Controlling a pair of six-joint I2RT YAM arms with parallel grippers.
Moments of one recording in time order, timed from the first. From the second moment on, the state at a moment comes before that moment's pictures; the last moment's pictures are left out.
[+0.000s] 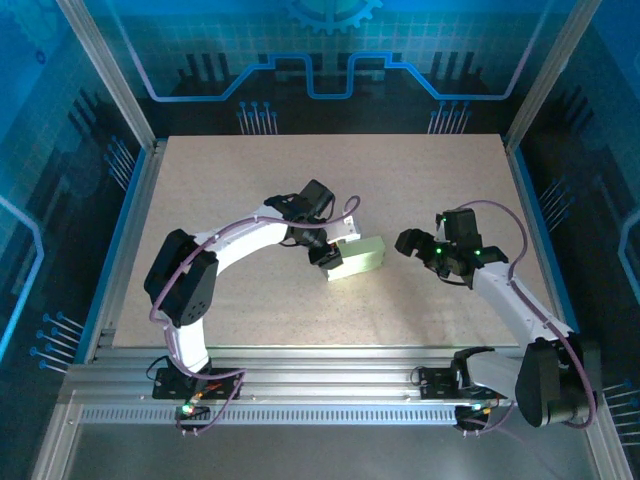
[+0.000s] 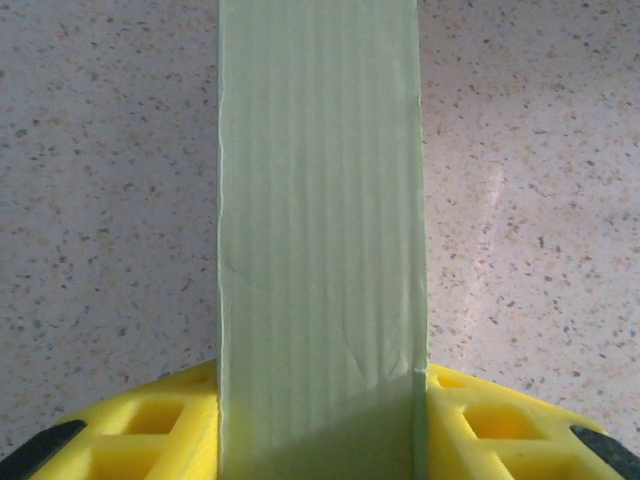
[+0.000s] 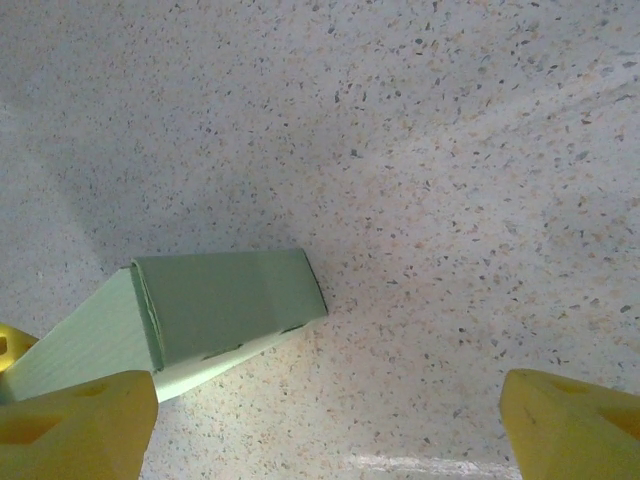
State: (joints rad) left arm -0.62 1.84 1.38 -0.67 0.38 0.54; right arm 0.15 1.15 0.71 -0.48 -0.27 0.65
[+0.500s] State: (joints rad) left arm -0.67 1.72 1.21 -0.33 -0.22 0.60; right arm 0.14 1.17 0.71 -0.47 -0.27 0.65
